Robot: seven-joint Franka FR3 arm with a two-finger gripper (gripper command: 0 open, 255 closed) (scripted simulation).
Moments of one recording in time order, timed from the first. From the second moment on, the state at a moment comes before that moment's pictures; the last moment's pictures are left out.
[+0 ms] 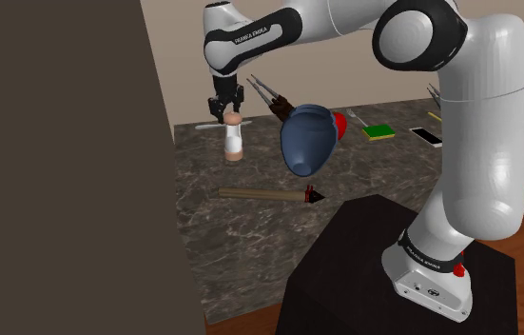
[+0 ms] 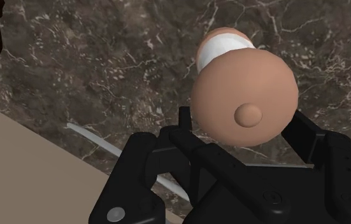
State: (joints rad) arm 0.06 0.47 -0.01 -1.51 -0.10 2.01 0.10
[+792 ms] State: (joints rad) arm 0.06 0.46 -0.01 -1.47 -0.10 1.96 0.09
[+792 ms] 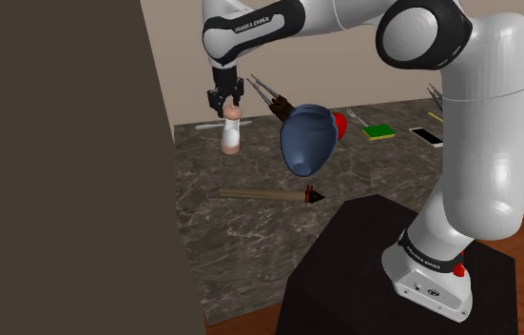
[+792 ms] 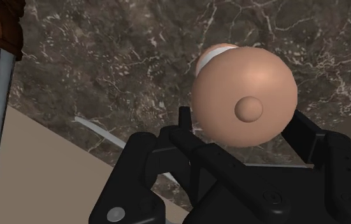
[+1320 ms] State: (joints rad) arm 0.06 0.45 -0.01 -1.37 -0.09 1.86 0.08
